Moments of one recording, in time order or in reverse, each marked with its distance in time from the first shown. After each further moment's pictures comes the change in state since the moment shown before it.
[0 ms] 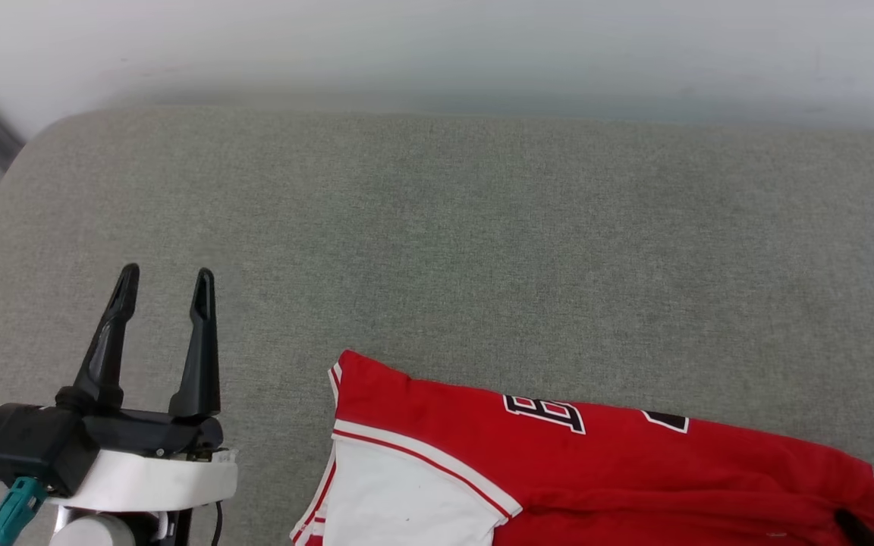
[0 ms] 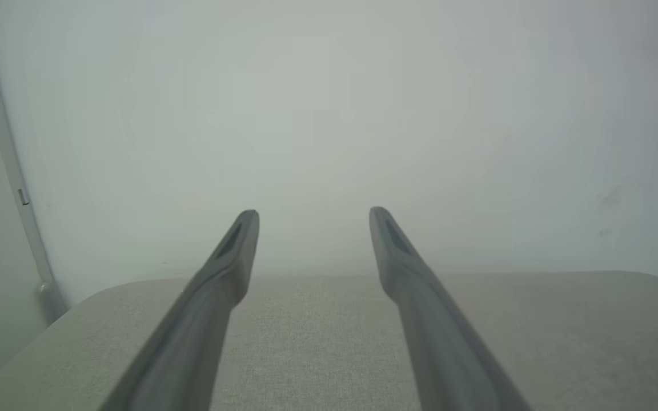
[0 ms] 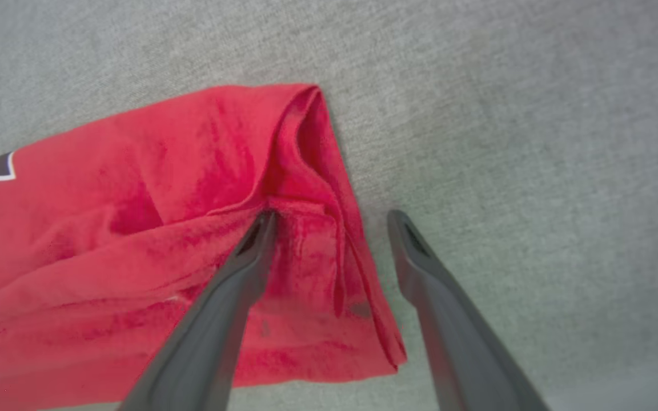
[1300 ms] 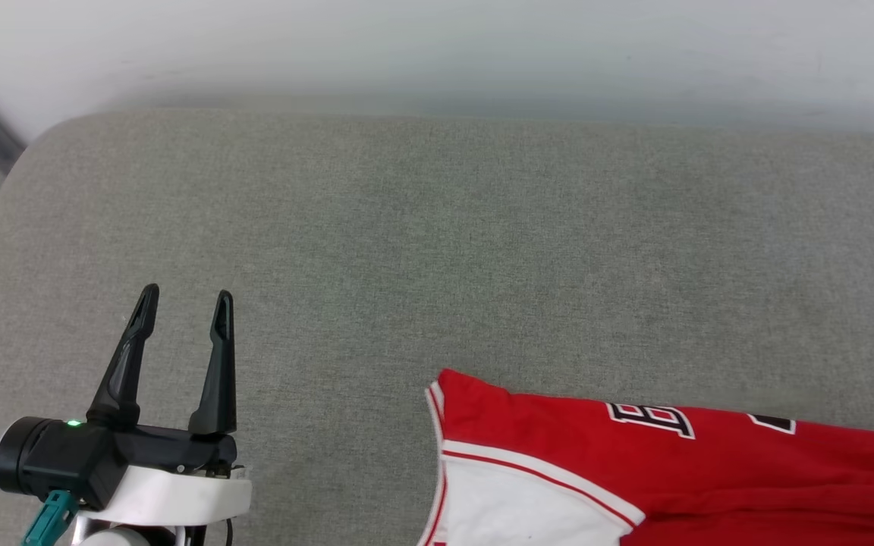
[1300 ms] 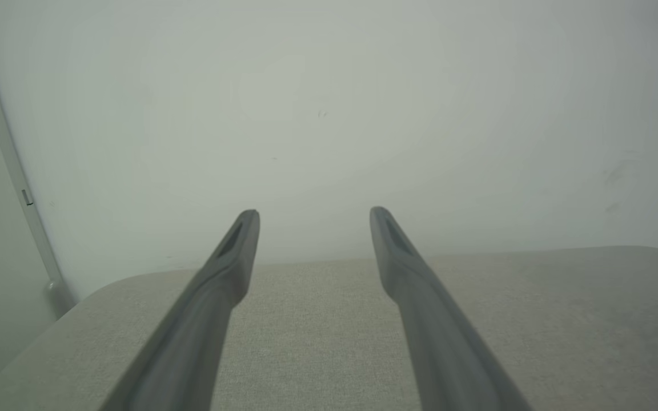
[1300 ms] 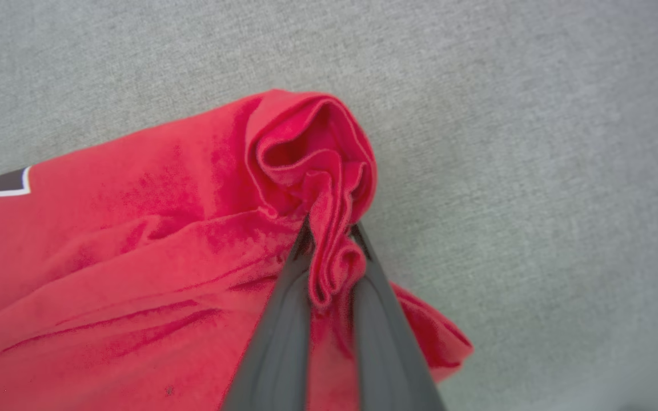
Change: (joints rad) left arm 0.034 -0.186 0.145 0.047 0.208 -0.172 0.000; right arm -0.058 -0.163 -0.015 0.180 -0.022 0.001 -0.178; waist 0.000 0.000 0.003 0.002
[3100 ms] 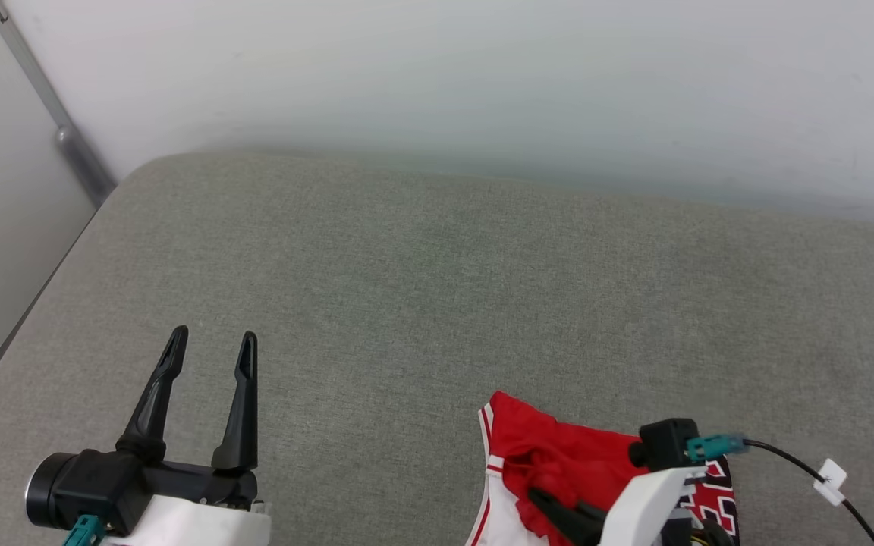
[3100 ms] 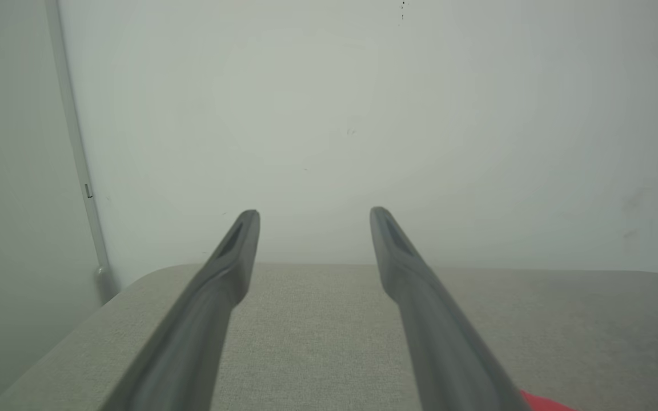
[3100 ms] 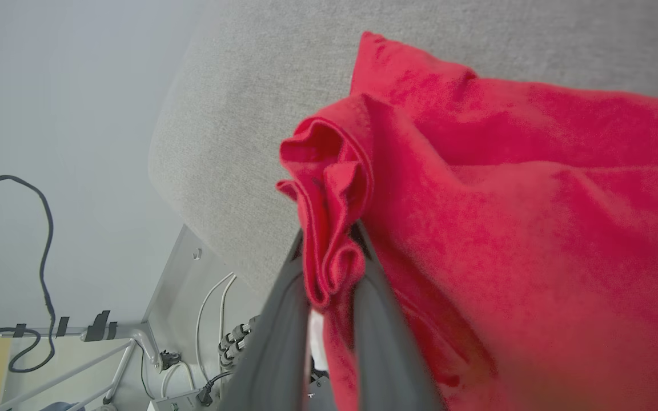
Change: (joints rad) left arm 0.066 -0.010 -0.036 0.023 -0.018 0.000 0.000; right arm -0.036 0.196 0.743 -0.072 0.318 -0.001 -0.058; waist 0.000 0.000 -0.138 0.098
